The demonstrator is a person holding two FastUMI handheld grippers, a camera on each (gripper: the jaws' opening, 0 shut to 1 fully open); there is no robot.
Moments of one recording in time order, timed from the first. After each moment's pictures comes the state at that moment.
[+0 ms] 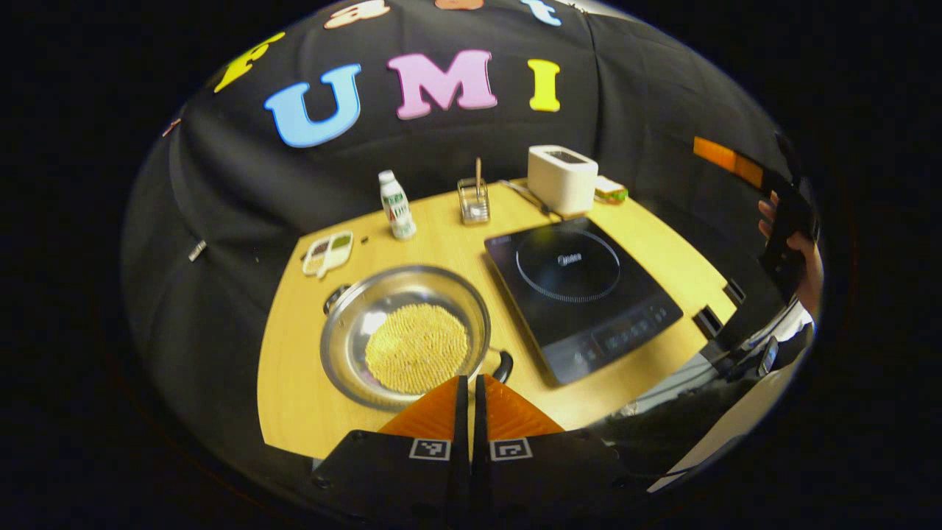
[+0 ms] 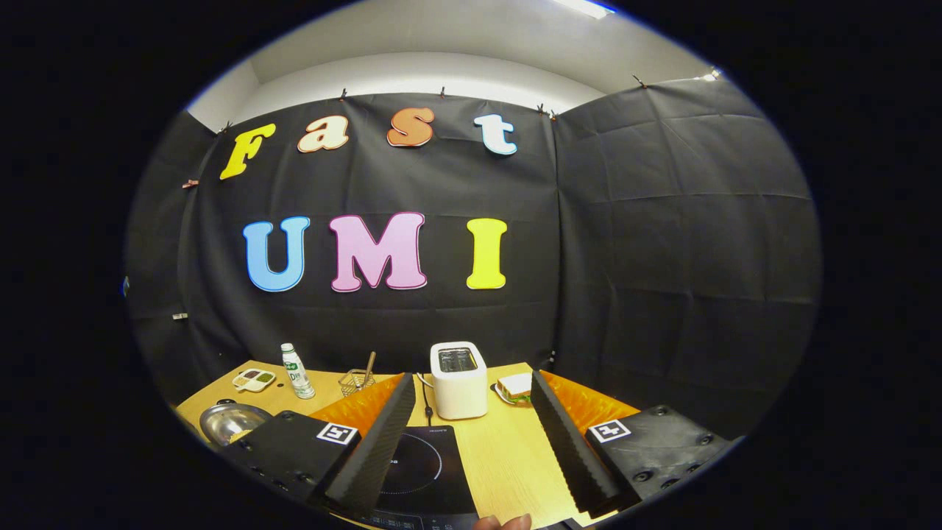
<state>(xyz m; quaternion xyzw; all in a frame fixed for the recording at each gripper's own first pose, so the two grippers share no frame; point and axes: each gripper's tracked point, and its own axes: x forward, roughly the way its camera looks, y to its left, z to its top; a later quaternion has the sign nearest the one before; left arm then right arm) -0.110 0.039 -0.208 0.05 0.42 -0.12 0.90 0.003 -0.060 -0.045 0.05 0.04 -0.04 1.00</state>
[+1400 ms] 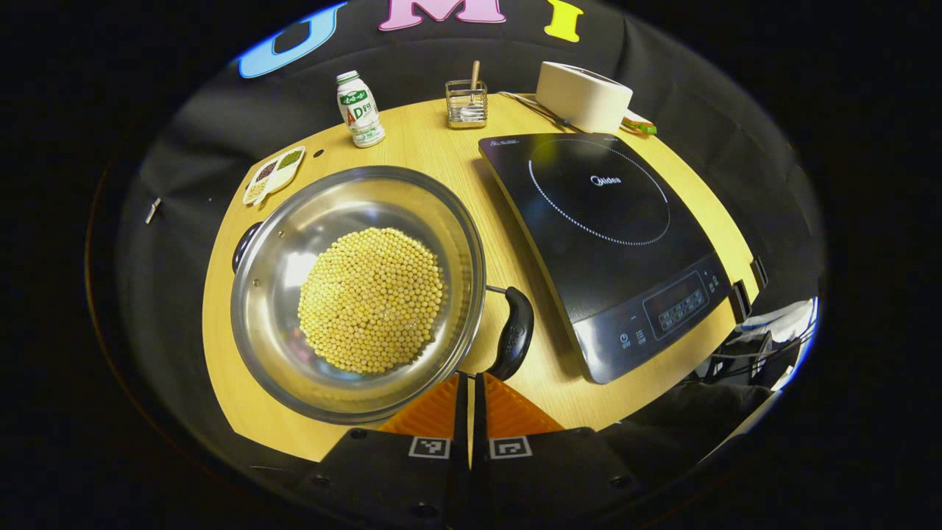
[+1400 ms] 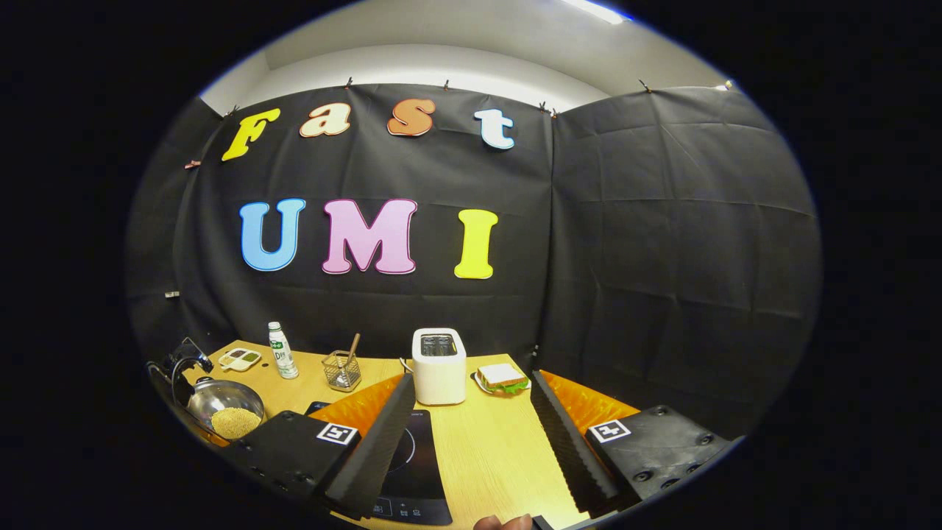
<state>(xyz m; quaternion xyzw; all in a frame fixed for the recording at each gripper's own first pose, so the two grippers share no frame) -0.035 0.016 -0.307 0.03 0.53 -0.13 0.84 -0.018 -0.082 -0.060 0.02 0.06 -0.05 1.00</state>
